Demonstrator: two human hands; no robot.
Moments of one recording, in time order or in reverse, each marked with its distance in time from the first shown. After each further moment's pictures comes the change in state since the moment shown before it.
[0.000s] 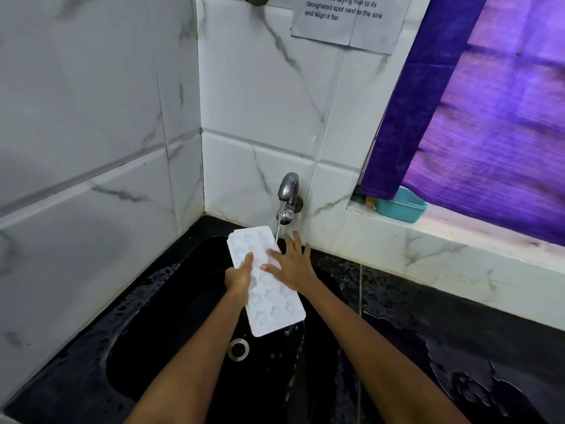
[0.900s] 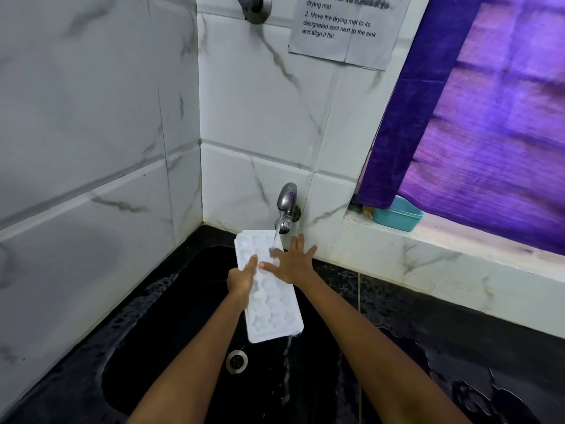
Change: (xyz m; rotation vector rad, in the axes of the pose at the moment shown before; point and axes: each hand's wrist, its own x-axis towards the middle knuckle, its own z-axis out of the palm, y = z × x) left_hand 0.003 0.013 0.002 0.086 -0.067 0.067; right_hand 0.018 -0.006 -0.023 -0.013 -0.142 0.128
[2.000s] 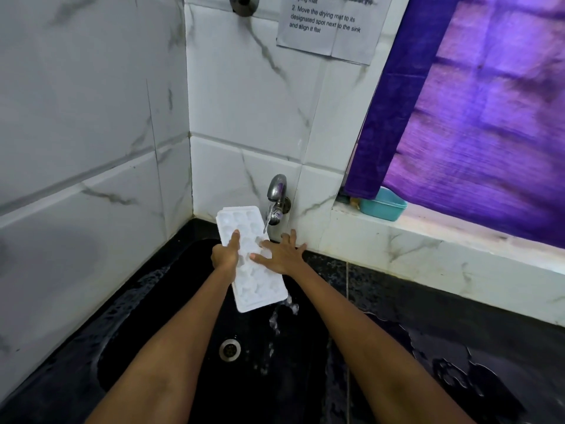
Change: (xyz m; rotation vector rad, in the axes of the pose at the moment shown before) left_hand -0.001 0.031 -0.004 -0.078 0.077 0.042; right_hand -0.014 -0.006 -0.003 0.154 -0.037 0.027
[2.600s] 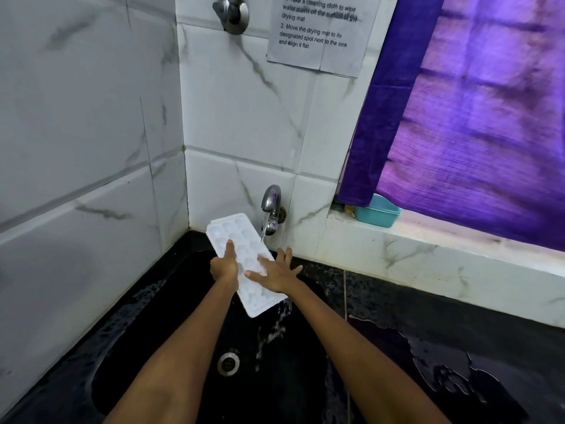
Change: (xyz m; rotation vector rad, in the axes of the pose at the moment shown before) left_hand -0.002 0.002 0.009 -0.065 0.066 -0.022; right_hand -0.012 0.004 0.010 0.170 -0.041 0.022
